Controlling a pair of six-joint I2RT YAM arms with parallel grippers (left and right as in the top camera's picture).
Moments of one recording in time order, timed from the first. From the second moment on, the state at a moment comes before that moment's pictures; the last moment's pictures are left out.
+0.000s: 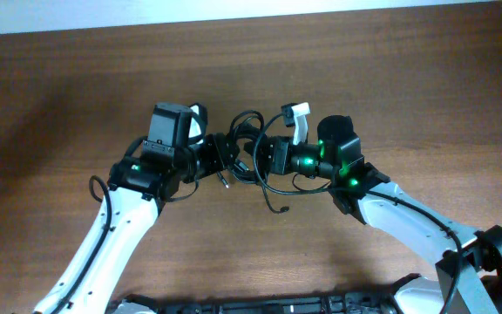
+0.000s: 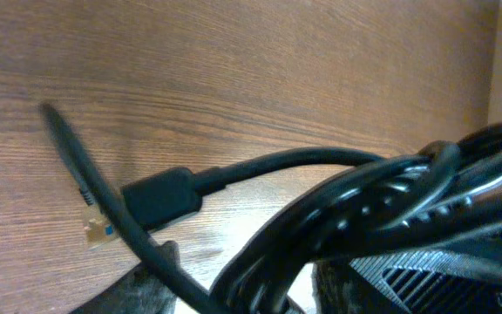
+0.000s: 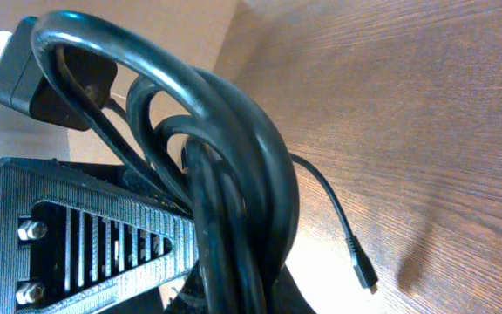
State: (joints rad) left arm -0.34 1.34 1.01 -0.60 0.35 -0.64; right arm 0.45 1.48 0.67 0.44 -0.67 0.81
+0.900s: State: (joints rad) left arm -0.19 1.40 1.01 -0.64 0.45 -0.17; right arm 0.45 1.49 0.68 0.43 -0.56 0.52
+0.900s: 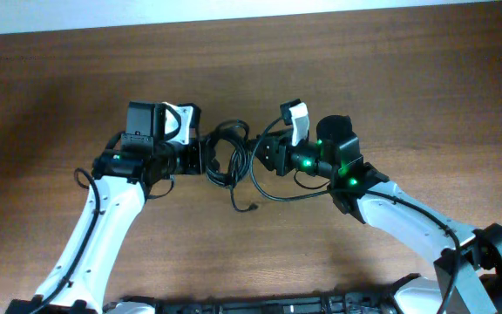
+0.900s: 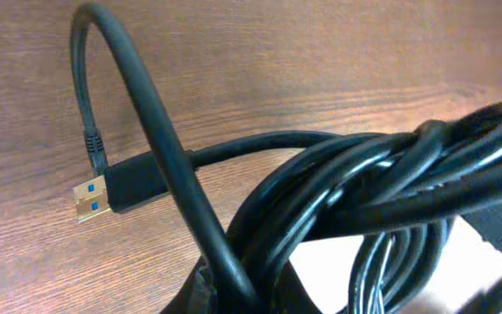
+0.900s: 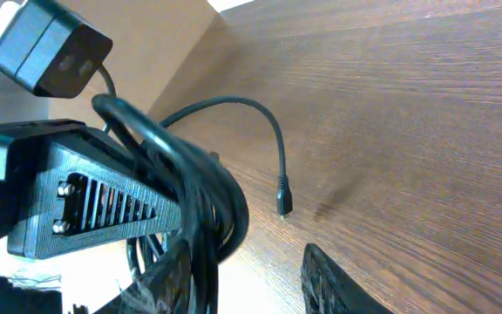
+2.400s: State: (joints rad) left arm -0.19 1.40 1.02 -0.70 0.68 0.29; right arm 0.28 1.48 0.68 0.19 -0.49 0.42
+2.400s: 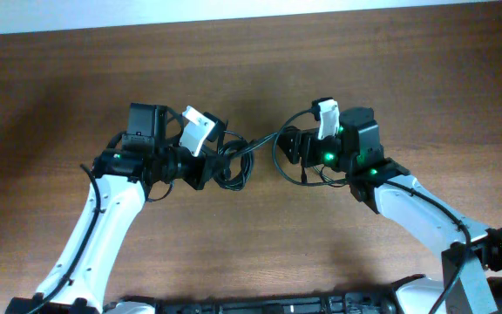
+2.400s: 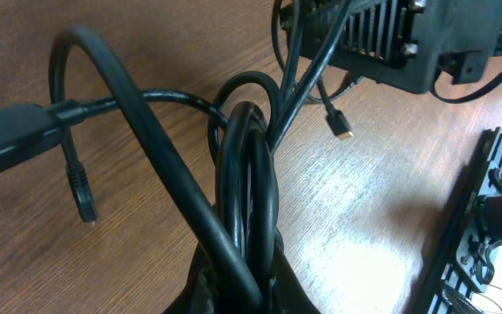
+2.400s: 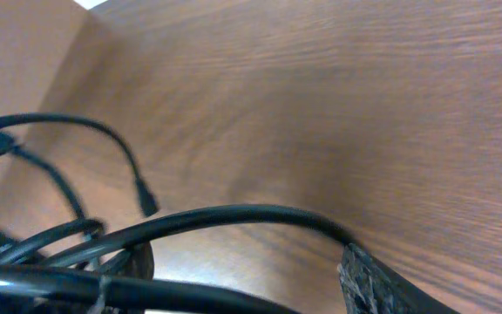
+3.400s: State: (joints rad) left arm -0.11 1.40 1.02 -0.64 0.83 0.23; right arm 0.40 1.48 0.68 0.25 -0.76 0.44
